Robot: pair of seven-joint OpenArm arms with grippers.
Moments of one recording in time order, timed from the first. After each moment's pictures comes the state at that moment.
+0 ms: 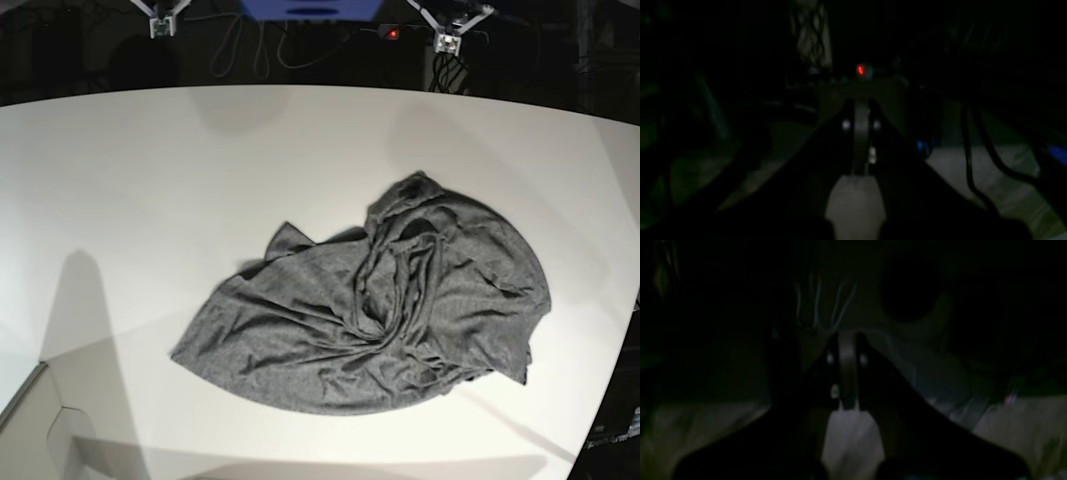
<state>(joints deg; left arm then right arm) 38.0 -9.4 4.3 72.9 -2.3 -0.3 12.2 -42.3 6.3 5.6 70.2 0.0 0.0 -0.7</state>
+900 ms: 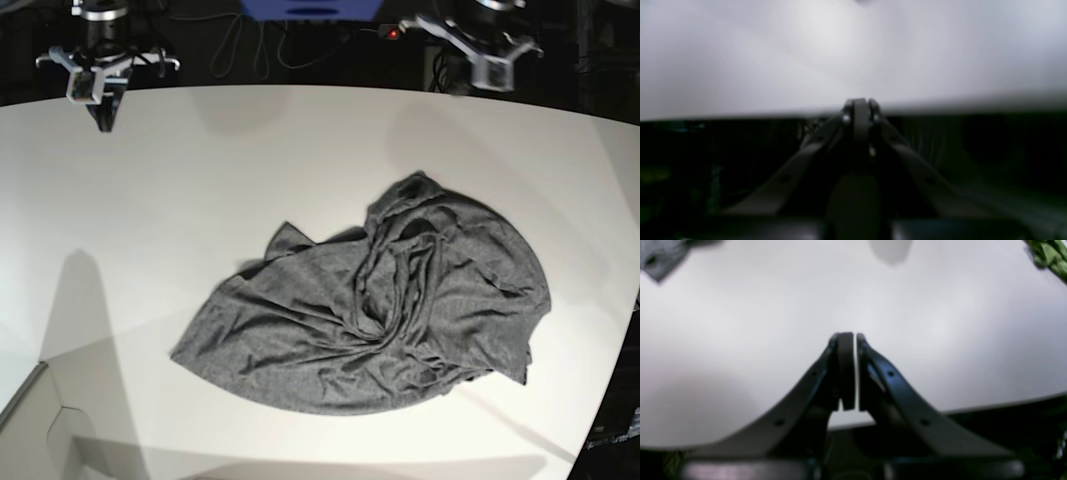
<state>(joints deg) 50.7 -10.3 -3.2 116.6 -13.5 0.3 14.2 -50.1 -0.1 15.3 116.4 0.0 0.3 -1.9</state>
